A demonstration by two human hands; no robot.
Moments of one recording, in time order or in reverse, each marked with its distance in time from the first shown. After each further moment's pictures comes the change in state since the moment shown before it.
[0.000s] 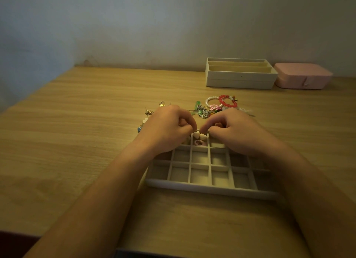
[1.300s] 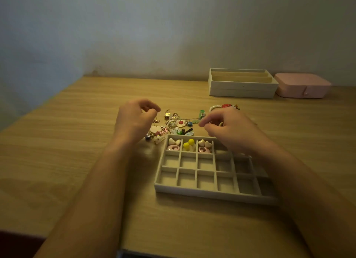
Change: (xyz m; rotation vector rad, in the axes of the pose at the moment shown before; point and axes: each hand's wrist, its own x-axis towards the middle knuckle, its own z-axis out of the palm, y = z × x) left_hand 0.008 -0.056 -0.041 -0.137 0.384 -0.222; right_hand 0.017 -0.006 0.005 0.084 0.120 -0.061
